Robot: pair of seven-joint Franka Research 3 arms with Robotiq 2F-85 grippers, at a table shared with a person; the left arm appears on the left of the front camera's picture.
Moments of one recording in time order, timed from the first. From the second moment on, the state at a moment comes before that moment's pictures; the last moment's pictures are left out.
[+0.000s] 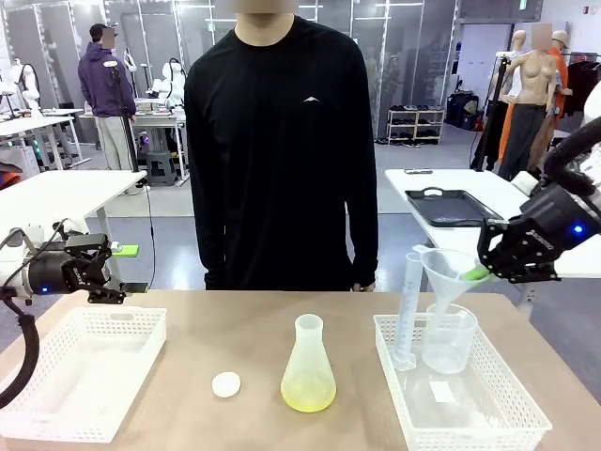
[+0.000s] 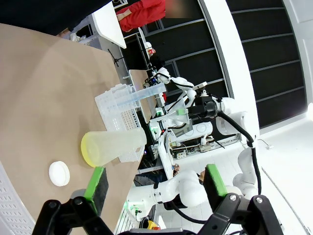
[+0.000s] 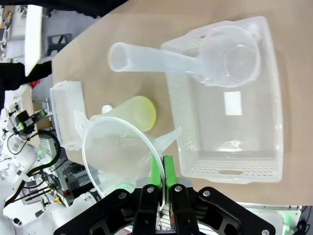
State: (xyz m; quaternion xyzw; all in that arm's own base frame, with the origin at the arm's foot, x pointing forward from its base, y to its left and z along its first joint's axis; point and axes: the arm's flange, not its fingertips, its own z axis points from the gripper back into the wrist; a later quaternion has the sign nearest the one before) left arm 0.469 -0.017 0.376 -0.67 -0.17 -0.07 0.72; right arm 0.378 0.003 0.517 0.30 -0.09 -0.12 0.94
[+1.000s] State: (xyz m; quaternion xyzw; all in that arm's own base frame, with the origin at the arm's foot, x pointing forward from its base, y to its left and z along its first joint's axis) left arm 0.469 -0.017 0.376 -0.67 -0.17 -0.07 0.72; right arm 0.391 0.026 0.415 0.20 0.04 -0.13 0.97
